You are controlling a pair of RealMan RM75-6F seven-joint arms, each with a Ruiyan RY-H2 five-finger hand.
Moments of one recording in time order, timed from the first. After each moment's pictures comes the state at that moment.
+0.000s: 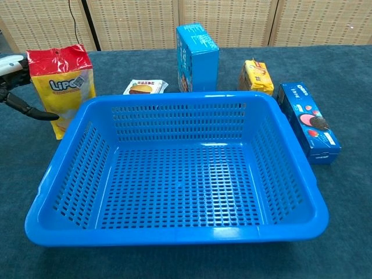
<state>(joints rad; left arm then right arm) -0.58 -1.59 -0.06 -0.84 1.64 1.11 -0.98 0.06 -1.14 0.07 -1.58 -1.55 1.55 -0.01</state>
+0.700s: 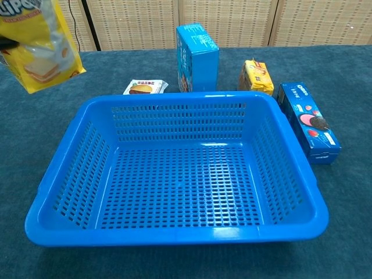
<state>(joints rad) -0.52 -1.41 -0.10 -1.06 1.66 1.46 -1.03 0.07 -1.13 0.06 -1.60 -1.56 1.53 -0.01</state>
